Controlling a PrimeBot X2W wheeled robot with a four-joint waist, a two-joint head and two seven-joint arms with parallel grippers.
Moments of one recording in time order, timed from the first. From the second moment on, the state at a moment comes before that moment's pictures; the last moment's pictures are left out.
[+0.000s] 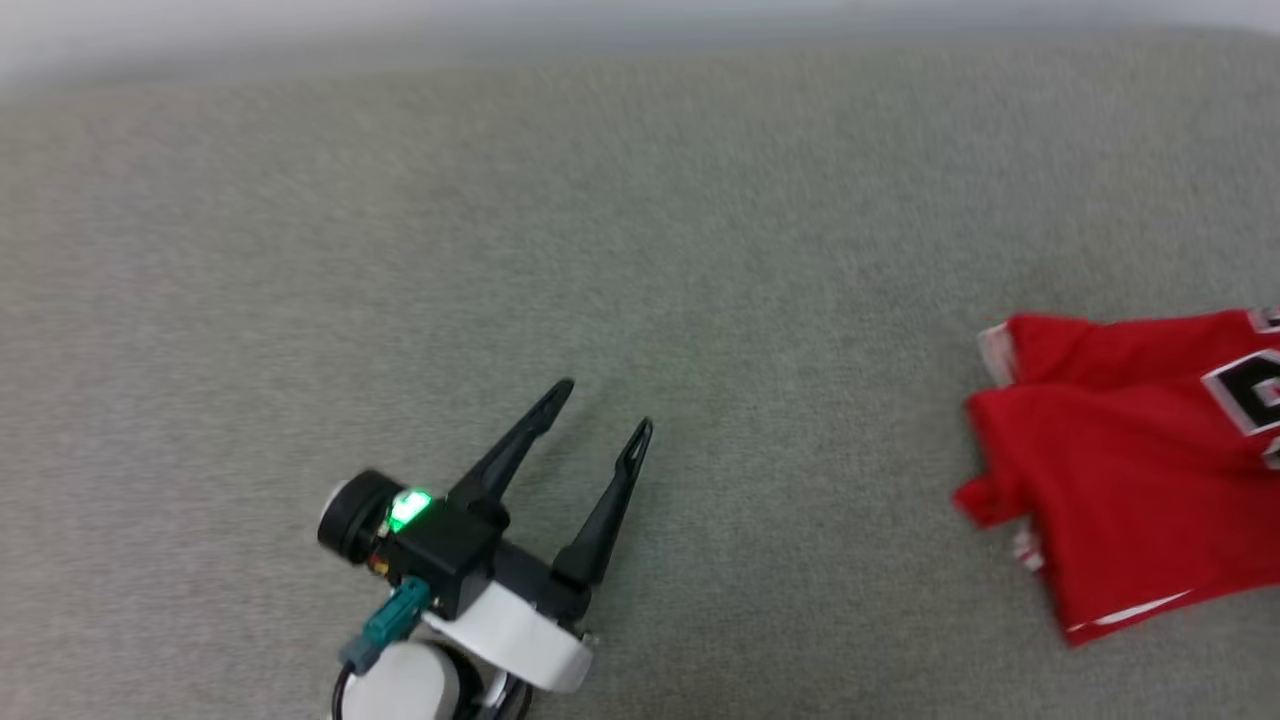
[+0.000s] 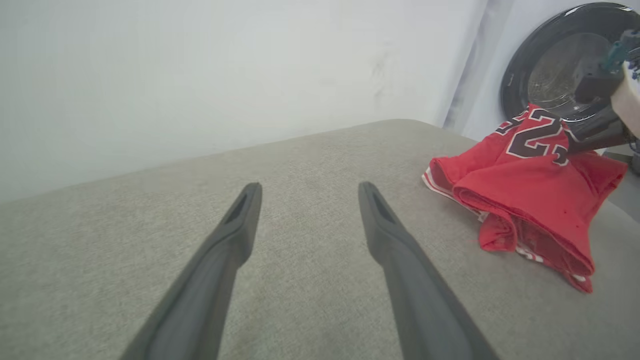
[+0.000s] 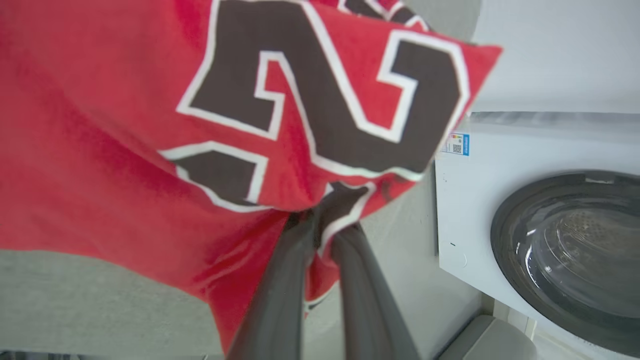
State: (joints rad) left arm -0.18 0.21 -0.41 0.00 -0.22 -0.13 -0.26; right arm -0.35 -0.94 0.39 0.10 0.27 0.13 0.65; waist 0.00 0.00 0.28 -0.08
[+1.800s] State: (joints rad) left arm -0.20 0.27 -0.29 -0.06 -0.26 -0.04 -0.26; right arm -0.50 -0.54 0.00 0.20 0.17 0.13 0.23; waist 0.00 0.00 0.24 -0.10
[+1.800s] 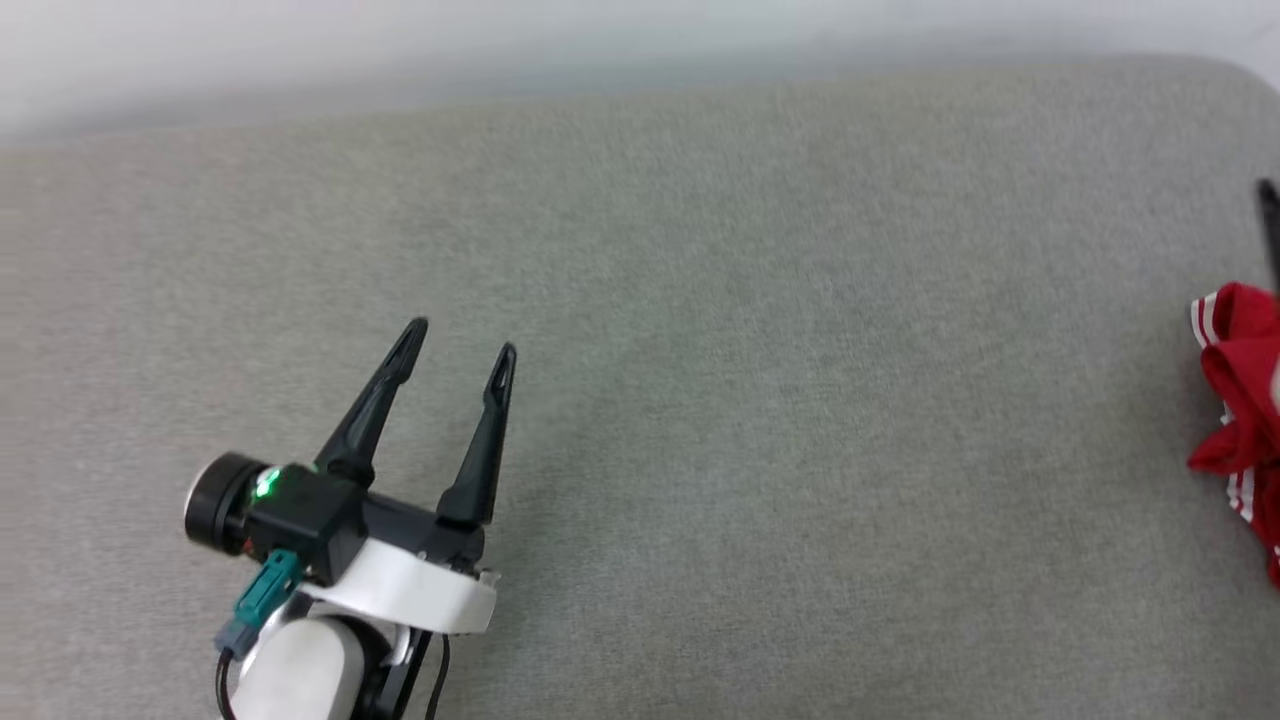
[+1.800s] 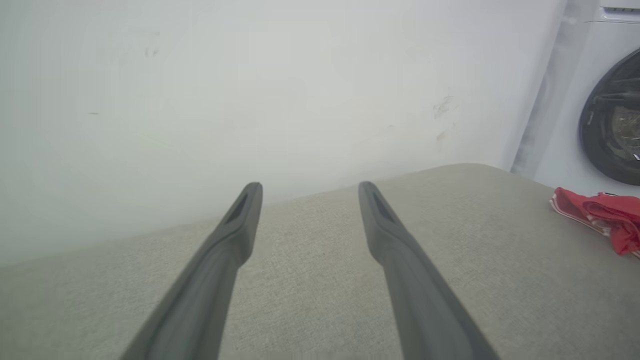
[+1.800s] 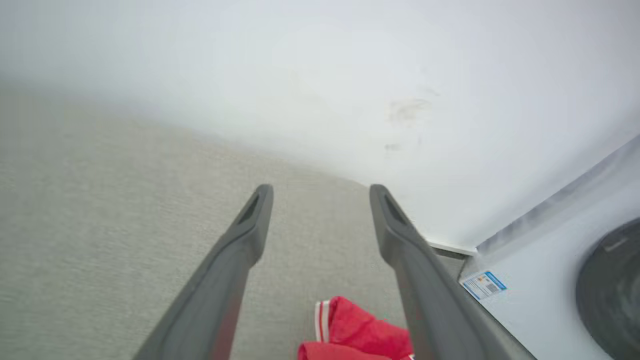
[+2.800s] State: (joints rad) left arm 0.01 0.10 -0.09 0.05 -0.17 -0.10 -0.26; right arm -0.03 -0.05 -0.06 0.10 0.16 0.13 -0.25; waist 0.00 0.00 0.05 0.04
